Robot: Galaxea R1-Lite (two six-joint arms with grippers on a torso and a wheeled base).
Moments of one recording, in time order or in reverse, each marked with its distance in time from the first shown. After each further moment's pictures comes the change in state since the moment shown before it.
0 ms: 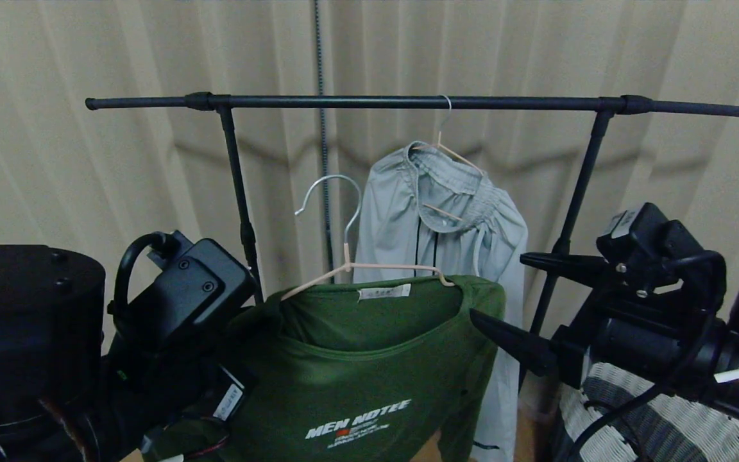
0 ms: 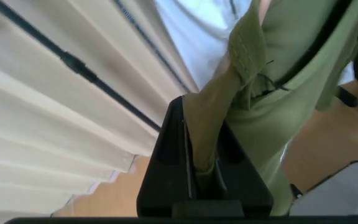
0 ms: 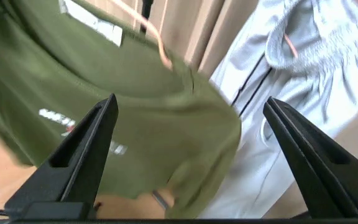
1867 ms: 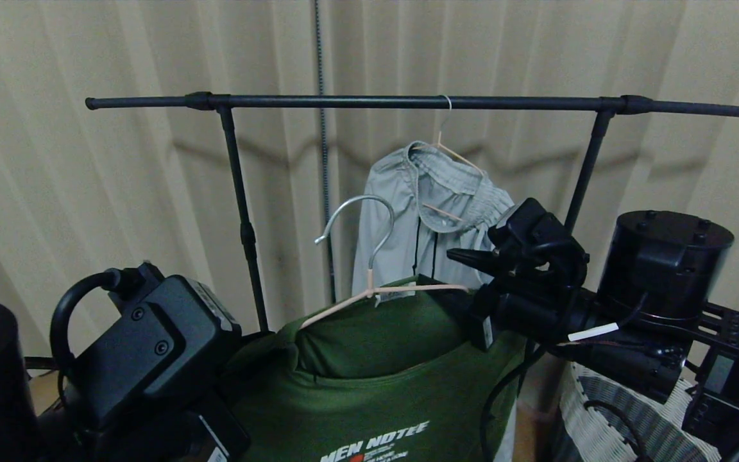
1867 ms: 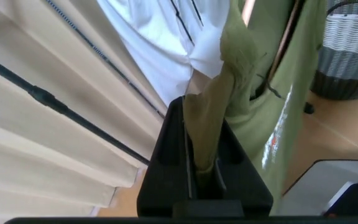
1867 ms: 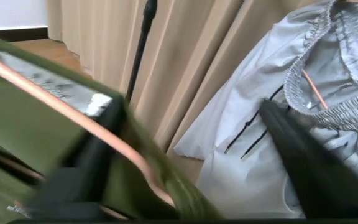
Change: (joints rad) left arm -0.114 -0.081 0.086 -0.086 -0.060 0.002; right arm 0.040 0.260 -0.127 -0.179 -0.031 -0.039
